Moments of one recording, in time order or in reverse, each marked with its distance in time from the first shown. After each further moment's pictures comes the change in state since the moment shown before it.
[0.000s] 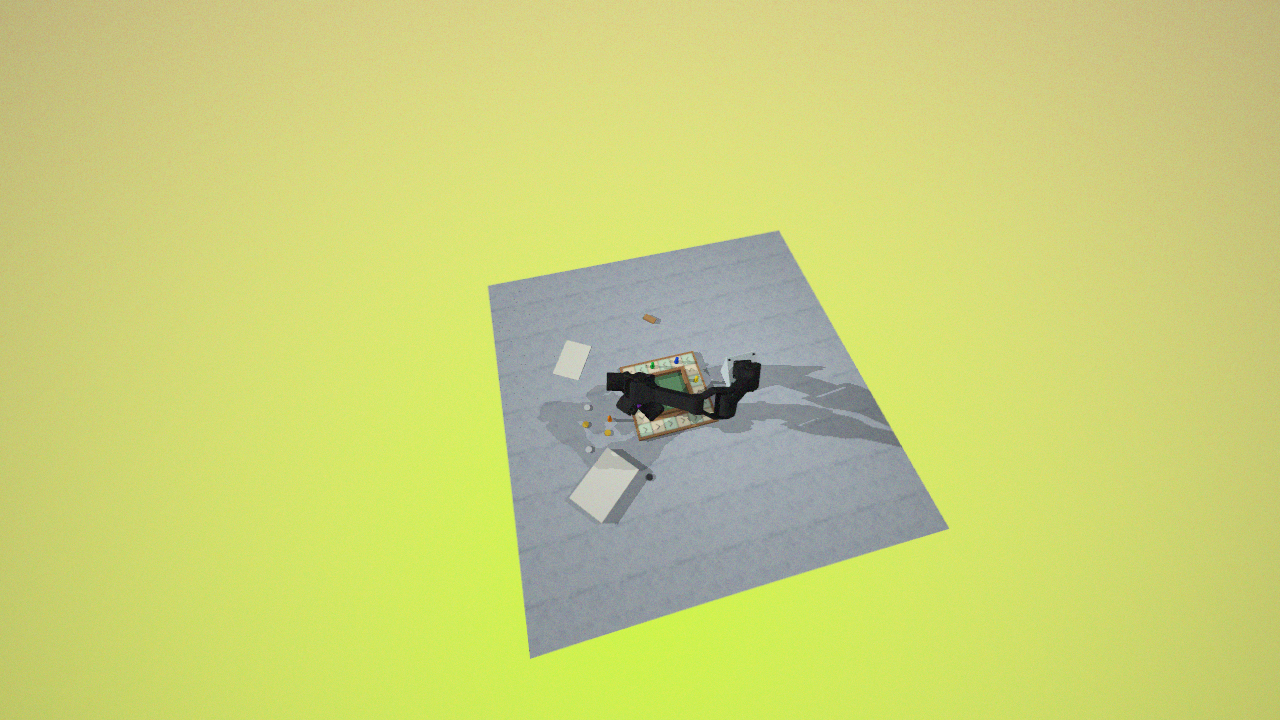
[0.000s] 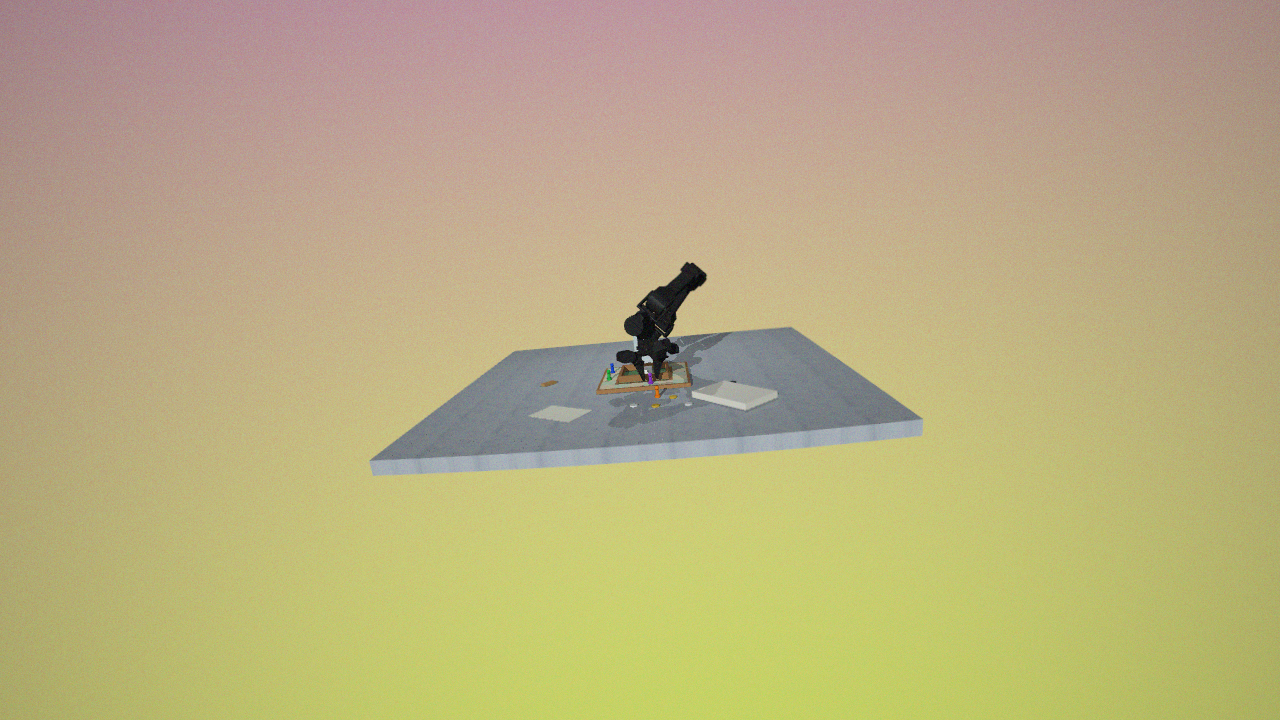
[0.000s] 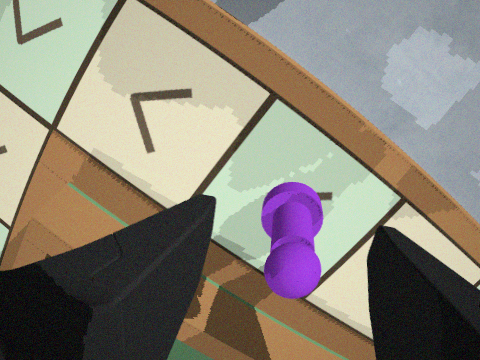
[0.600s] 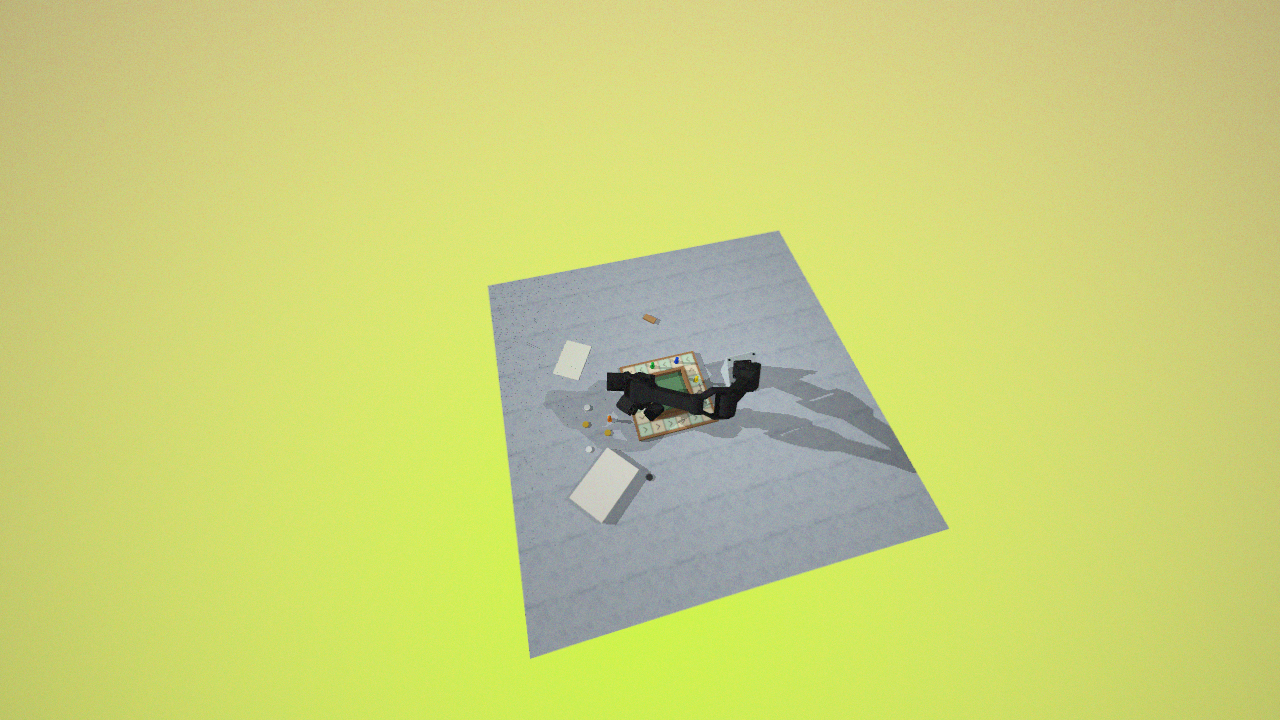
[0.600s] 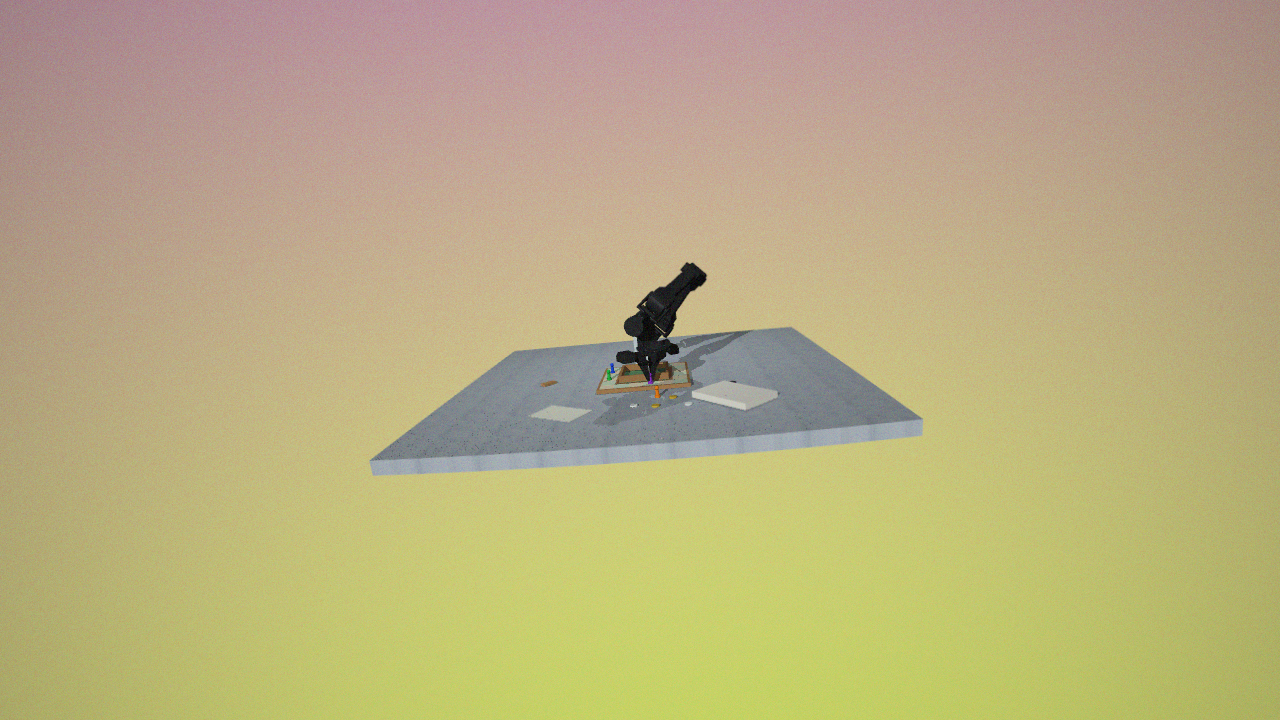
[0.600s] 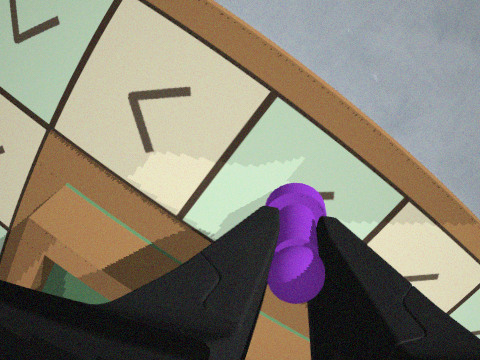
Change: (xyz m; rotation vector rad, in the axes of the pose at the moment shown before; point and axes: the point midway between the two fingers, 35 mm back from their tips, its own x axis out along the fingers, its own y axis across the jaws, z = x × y) arm 0.002 0.000 -0.001 0.005 0.001 0.002
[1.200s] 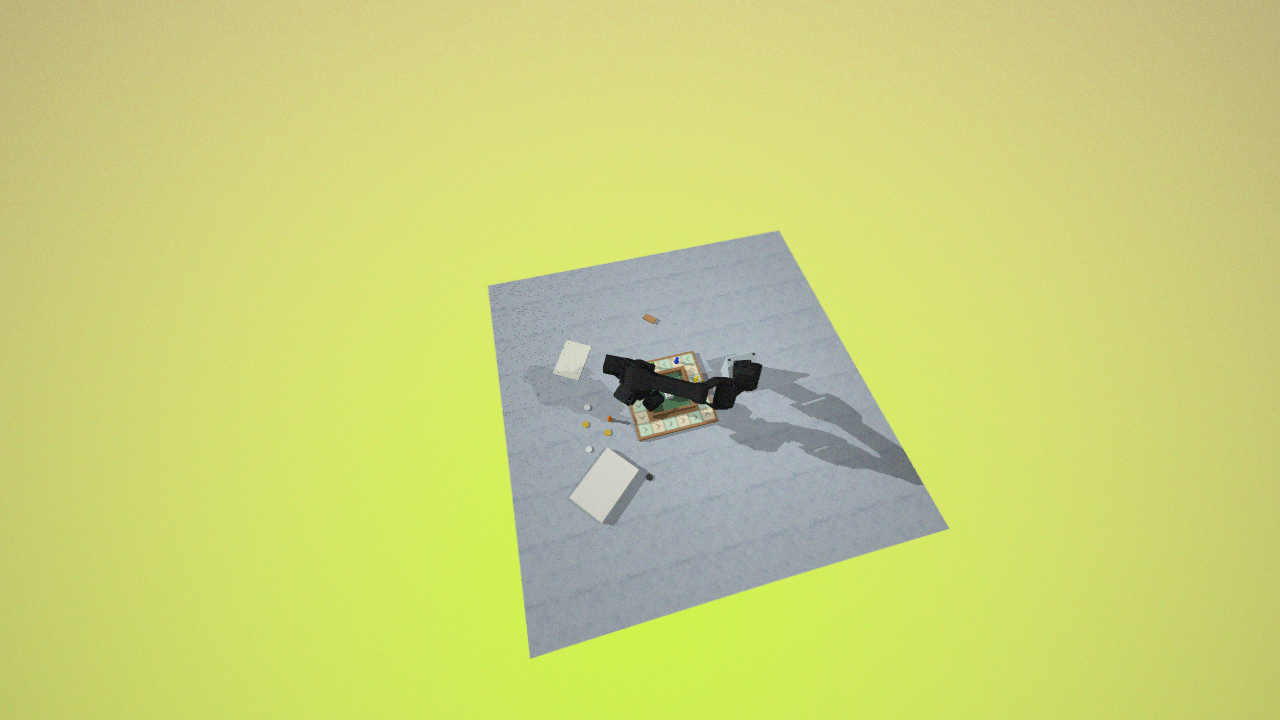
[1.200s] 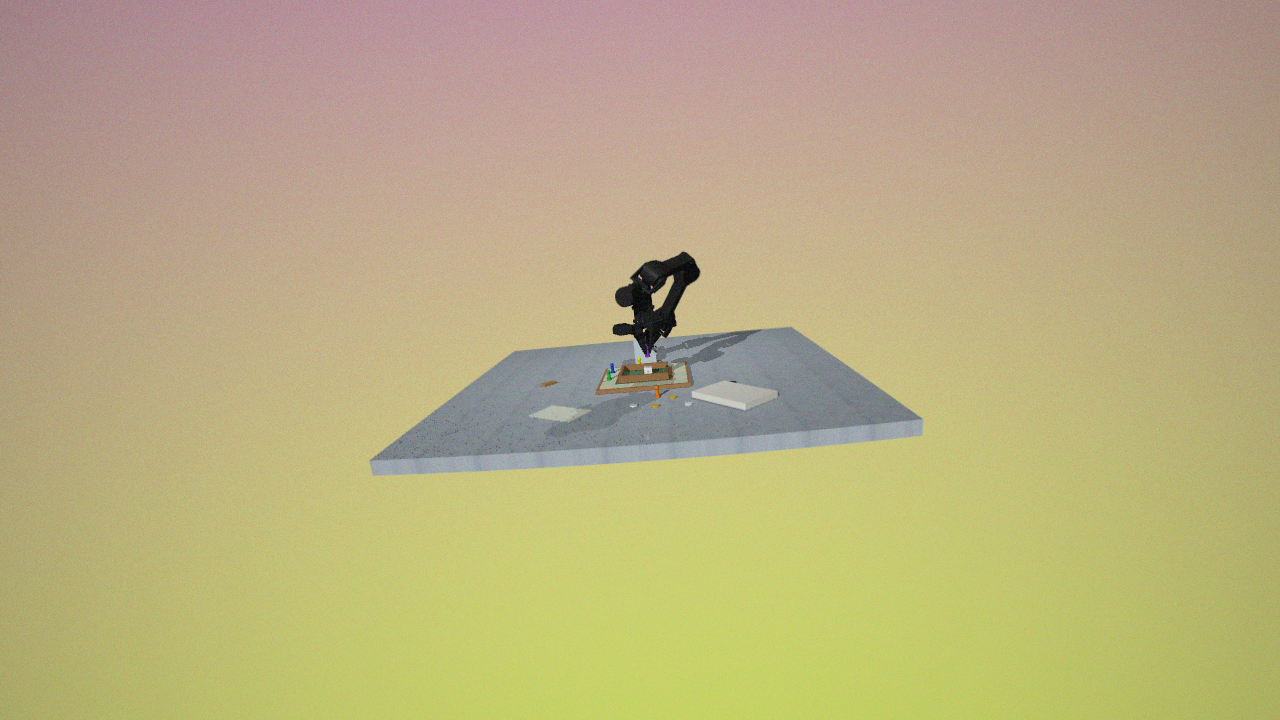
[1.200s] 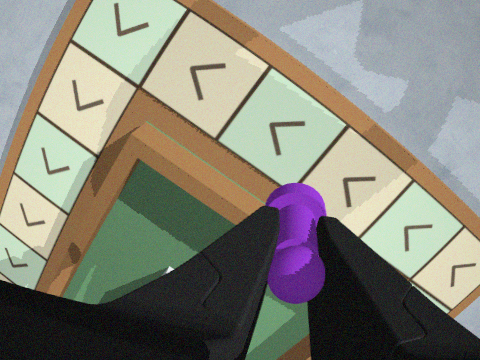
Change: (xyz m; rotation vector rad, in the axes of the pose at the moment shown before) arm -0.084 -0.004 0.004 0.007 -0.002 -0.002
